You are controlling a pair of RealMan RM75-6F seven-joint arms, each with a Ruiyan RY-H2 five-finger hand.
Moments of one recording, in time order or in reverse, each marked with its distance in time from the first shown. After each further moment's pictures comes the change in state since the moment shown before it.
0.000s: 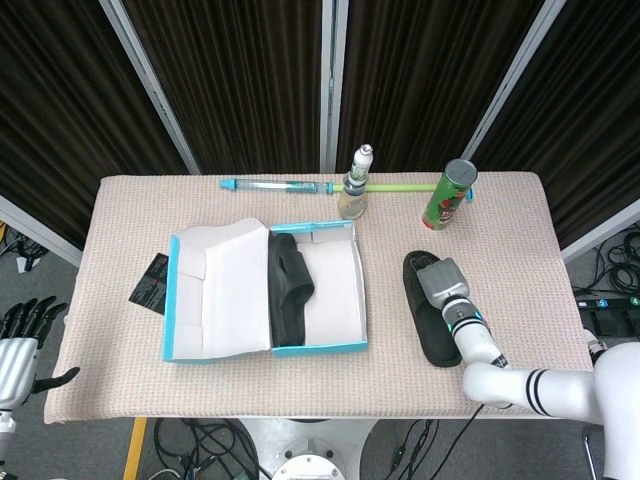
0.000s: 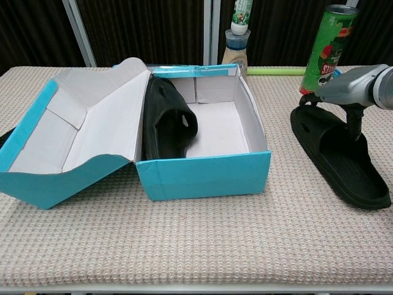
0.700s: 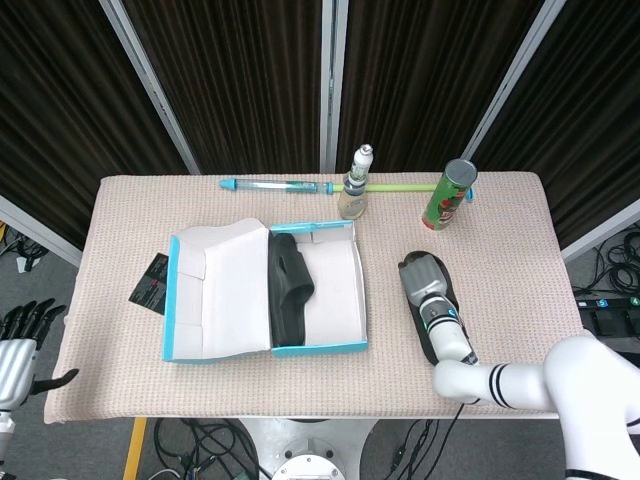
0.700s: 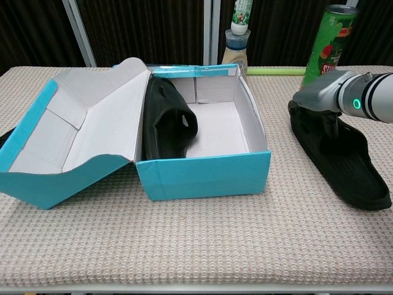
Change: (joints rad) left arm 0.002 -0.010 0.003 0.029 -0.010 -0.012 -0.033; right arm 0.065 -0.140 -0.012 0.093 0.055 0.075 -0.116
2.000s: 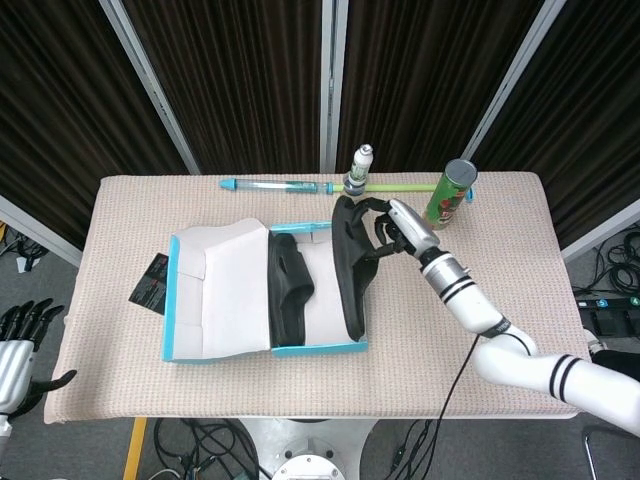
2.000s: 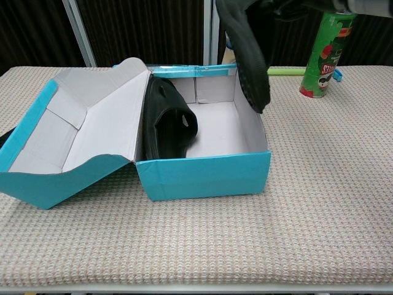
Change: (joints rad) left arm 0.008 0.028 0.005 -0.042 0.013 0.016 0.019; right arm -0.242 0.172 0.474 0.023 -0.821 -0.269 1.651
